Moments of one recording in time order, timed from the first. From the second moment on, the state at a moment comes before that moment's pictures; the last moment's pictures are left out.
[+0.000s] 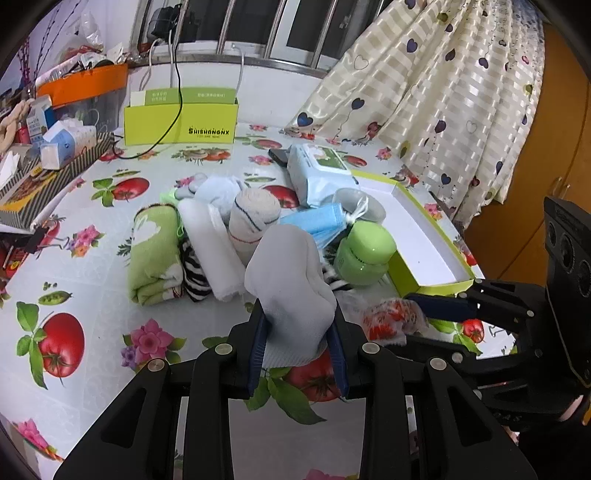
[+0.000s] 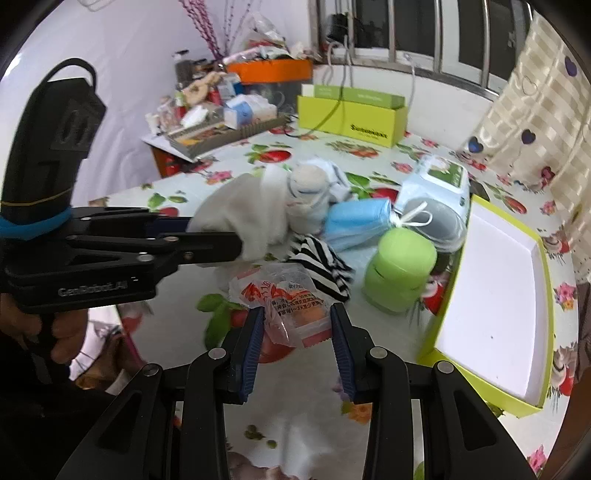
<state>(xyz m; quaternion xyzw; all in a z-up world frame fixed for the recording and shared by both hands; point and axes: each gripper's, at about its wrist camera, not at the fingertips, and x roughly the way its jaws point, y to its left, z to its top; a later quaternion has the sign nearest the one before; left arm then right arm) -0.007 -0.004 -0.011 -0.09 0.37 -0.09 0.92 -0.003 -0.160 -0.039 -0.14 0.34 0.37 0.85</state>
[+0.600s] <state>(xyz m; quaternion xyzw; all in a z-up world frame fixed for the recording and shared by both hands) 0.009 -0.028 0.015 -0.06 0.35 -0.11 0.93 0.006 -0.195 -0.014 -0.09 0.31 0.35 0.88</state>
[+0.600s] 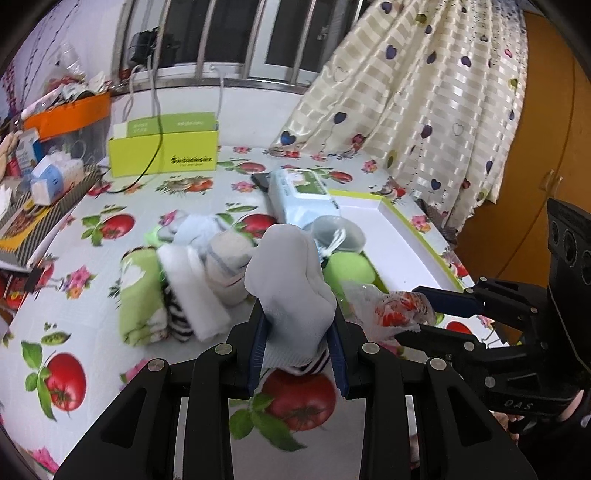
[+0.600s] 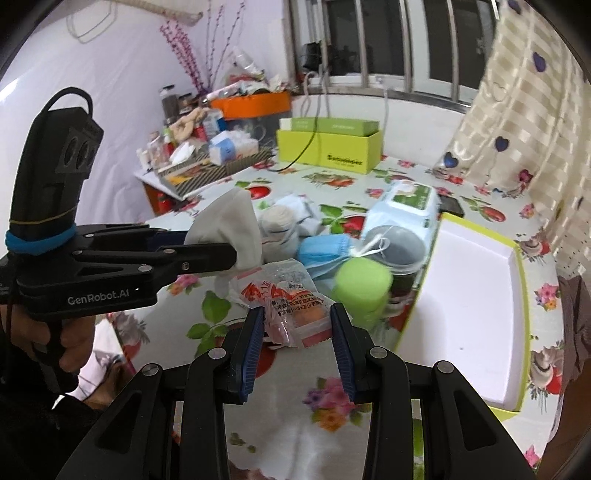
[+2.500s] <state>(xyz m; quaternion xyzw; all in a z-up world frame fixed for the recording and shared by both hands) 0.135 -0.193 -0.022 0.01 0.41 -0.22 0.88 0.107 -0.354 -0.054 -0.01 0.34 0.16 0.93</state>
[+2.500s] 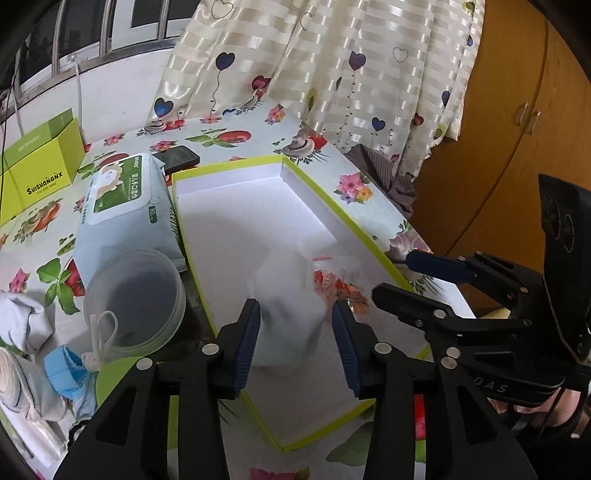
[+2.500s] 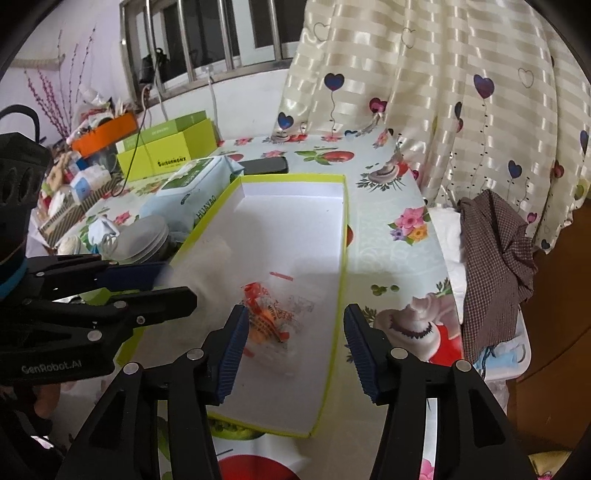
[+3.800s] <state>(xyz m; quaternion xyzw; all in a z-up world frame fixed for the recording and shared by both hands) 0.008 -0.082 0.012 -0.05 0.35 -0.19 0.91 -0.001 -0.252 -0.017 -0.07 0.32 0.22 0.92</state>
